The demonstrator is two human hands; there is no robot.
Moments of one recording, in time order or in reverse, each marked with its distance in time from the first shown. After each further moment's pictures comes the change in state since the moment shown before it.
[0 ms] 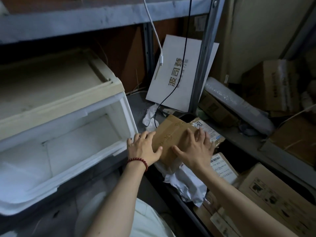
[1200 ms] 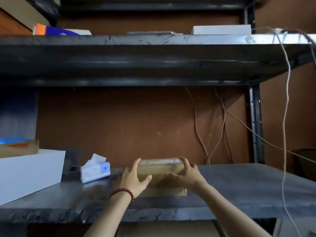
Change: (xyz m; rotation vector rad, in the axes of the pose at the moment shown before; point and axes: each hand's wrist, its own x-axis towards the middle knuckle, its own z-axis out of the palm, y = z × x) left_hand -0.062 -0.263 -0.419 -0.169 0.581 -0.553; right_hand -0.010 -0.441 -0.263 0.459 -0.206 -0.853
